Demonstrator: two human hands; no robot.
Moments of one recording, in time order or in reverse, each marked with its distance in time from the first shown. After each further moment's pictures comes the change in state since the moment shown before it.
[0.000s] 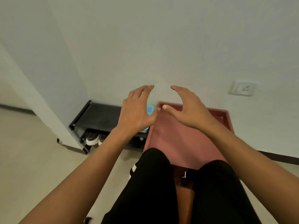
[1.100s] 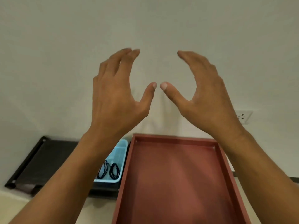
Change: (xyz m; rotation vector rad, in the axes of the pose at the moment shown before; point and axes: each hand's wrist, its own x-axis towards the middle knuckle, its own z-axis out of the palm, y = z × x) left_hand 0.231 0.042 0.045 -0.087 0.289 0.125; right_hand 0.160 0.091 -0.096 0.010 0.390 -0.008
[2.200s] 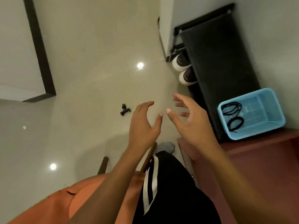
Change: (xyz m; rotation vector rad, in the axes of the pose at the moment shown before) left_hand -0.368 -0.130 -0.133 0.098 0.140 -1.695; right_hand -0.176 -0.205 0.331 0.408 -1.510 -0.031
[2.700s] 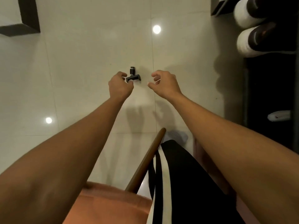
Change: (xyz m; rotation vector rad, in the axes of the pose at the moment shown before) left_hand 0.142 -0.306 0.053 0.065 0.154 -0.580; right_hand 0.199 0.171 0.277 -0.245 -0.353 0.059
